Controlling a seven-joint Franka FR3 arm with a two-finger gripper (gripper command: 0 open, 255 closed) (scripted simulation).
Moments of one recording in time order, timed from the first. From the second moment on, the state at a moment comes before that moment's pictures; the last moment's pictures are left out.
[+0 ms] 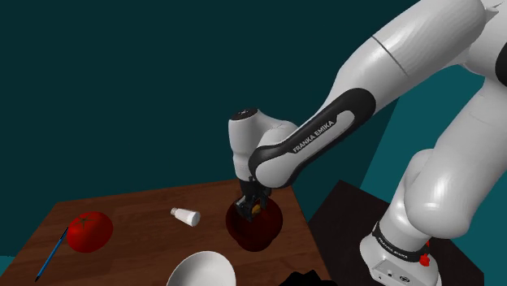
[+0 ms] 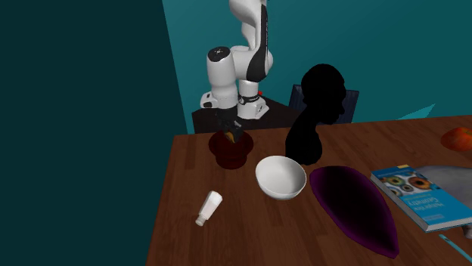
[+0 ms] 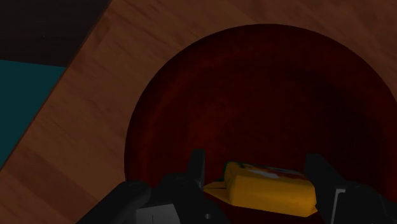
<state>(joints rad) 0.13 -0.10 0.42 -2.51 0.14 2.31 0.47</state>
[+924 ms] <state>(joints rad) 0.13 -0.11 0.42 -2.51 0.14 2.31 0.47</state>
